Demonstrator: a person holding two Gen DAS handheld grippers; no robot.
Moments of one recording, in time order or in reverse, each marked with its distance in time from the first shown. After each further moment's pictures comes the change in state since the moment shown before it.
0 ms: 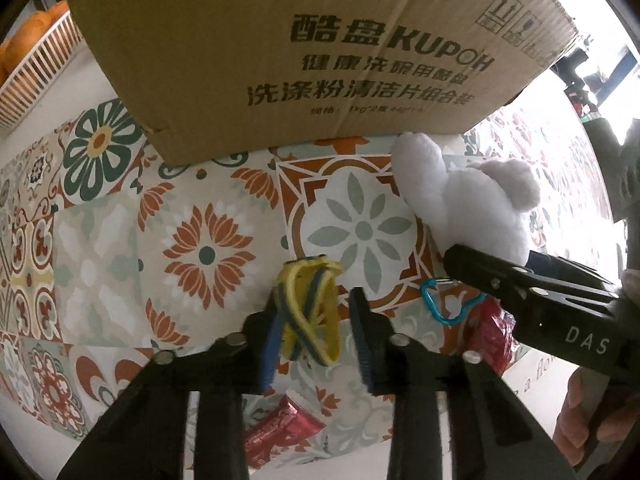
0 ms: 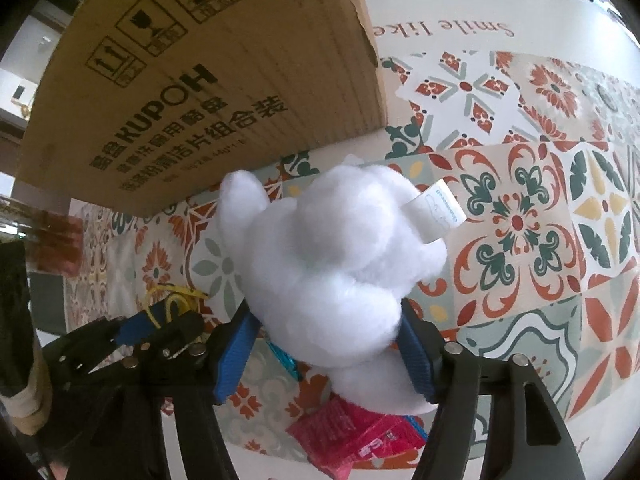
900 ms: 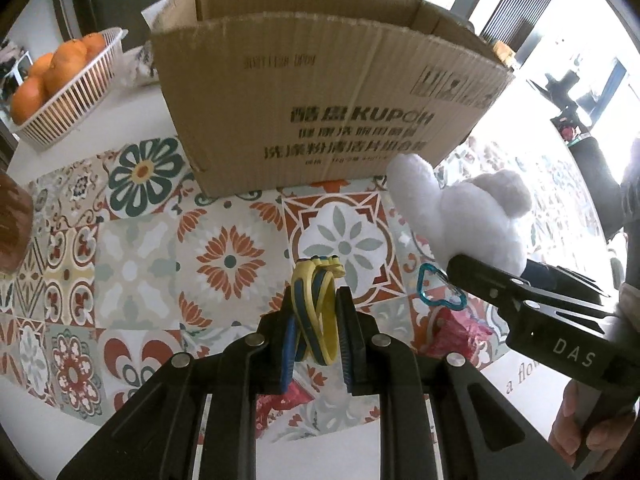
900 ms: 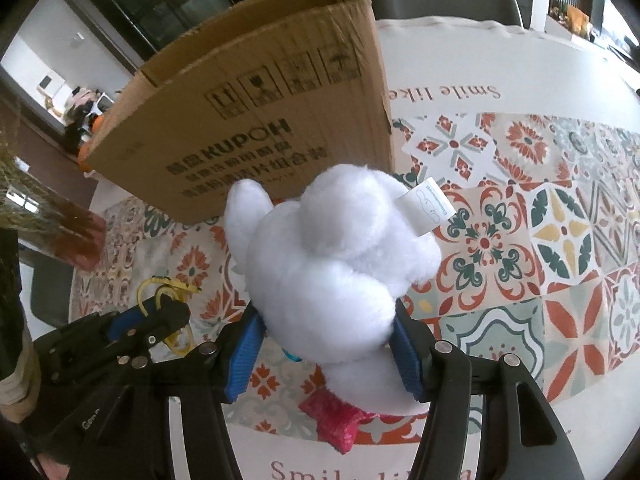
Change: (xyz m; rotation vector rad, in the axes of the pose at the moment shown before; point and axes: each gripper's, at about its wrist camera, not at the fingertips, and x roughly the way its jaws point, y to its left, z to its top) left arm -0.060 0.000 -0.033 -0.006 -0.178 0.020; right arm -0.061 0.010 -0.018 -0.084 -0.162 -0.006
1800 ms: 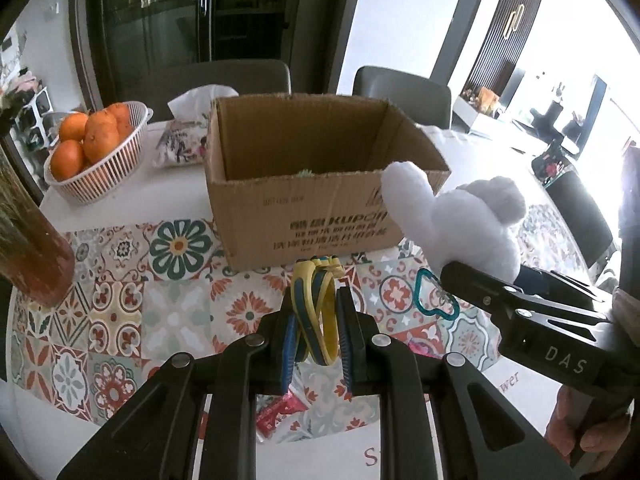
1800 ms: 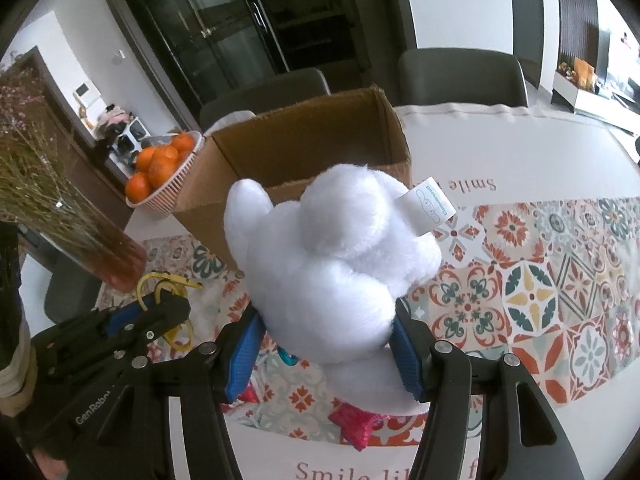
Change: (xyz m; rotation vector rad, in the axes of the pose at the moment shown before) left arm -0.092 -0.020 0.015 0.018 -0.234 0.001; right arm -0.081 0.039 0.009 -0.093 -0.206 0.026
